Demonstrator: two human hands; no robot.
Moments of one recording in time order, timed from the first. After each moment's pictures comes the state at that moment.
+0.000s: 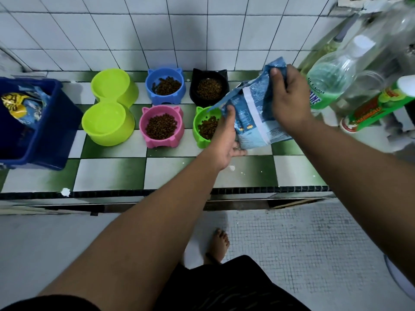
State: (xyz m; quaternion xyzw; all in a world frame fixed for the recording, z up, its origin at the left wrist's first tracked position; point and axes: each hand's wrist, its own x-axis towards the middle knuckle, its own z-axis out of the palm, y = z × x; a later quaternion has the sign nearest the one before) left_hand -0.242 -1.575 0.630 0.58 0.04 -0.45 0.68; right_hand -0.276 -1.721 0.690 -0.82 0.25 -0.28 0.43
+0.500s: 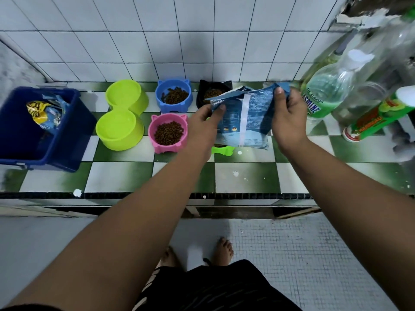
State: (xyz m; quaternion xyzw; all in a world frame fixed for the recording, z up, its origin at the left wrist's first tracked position) left_hand -0.208 -1.537 0.660 0.66 -0.04 -0.22 0.72; right_hand -0.290 -1.697 0.682 -0.72 0.26 -0.34 0.55
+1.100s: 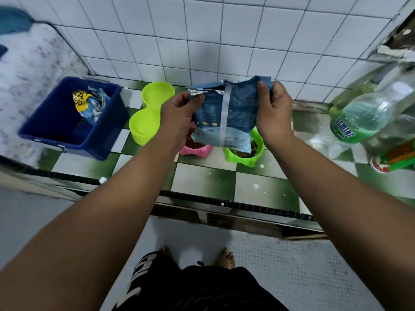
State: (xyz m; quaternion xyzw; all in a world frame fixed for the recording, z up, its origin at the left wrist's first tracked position) left_hand -0.148 -1.431 0.705 0.62 -0.01 -0.13 0.78; right_hand -0.217 -1.613 0.718 -0.73 0.18 -0.28 0.59
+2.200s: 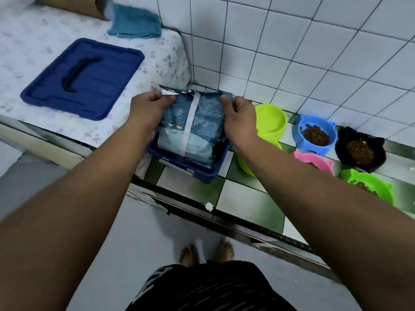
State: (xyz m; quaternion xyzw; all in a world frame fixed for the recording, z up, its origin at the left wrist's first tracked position) left_hand 0.066 -1.056 0.711 0.70 0.13 -0.06 0.70; right_hand 0.026 -1.259 0.687 -0.78 0.15 -0.16 0.59
